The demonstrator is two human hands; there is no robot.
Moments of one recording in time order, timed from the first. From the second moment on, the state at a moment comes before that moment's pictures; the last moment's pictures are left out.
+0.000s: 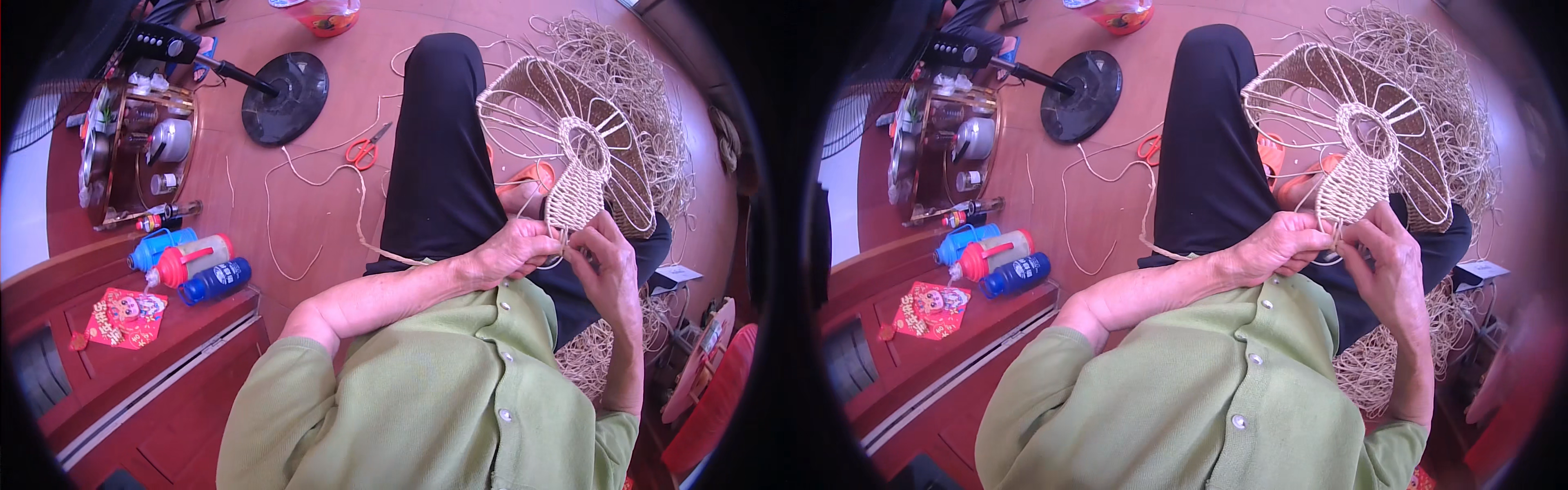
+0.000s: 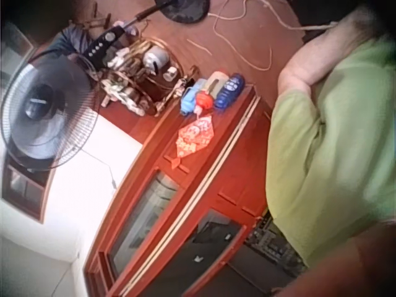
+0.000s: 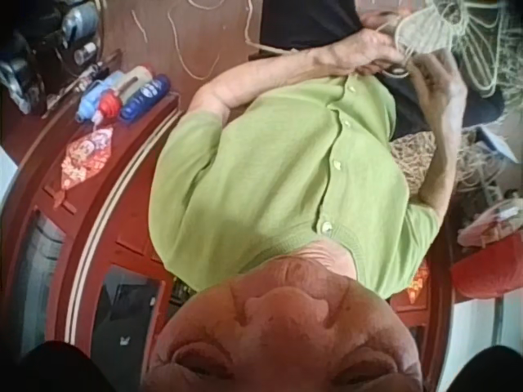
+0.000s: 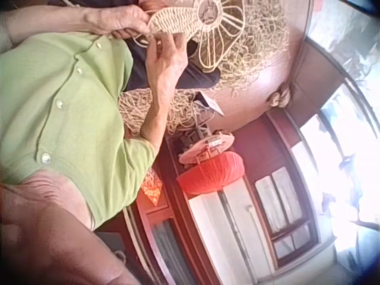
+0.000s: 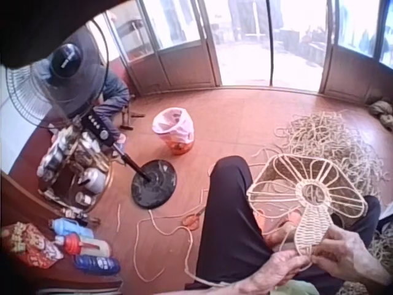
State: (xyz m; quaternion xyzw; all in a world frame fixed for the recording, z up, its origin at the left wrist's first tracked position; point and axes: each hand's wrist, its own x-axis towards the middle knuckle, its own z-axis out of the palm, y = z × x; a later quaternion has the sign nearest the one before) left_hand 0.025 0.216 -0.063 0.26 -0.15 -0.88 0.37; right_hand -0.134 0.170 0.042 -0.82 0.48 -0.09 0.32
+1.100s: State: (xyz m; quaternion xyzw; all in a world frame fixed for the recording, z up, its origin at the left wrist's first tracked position) left_hand 0.030 0.204 -0.055 0.23 0.02 -0.91 0.34; right_hand -0.167 0.171 0.003 -0.87 0.41 -0.23 0.17
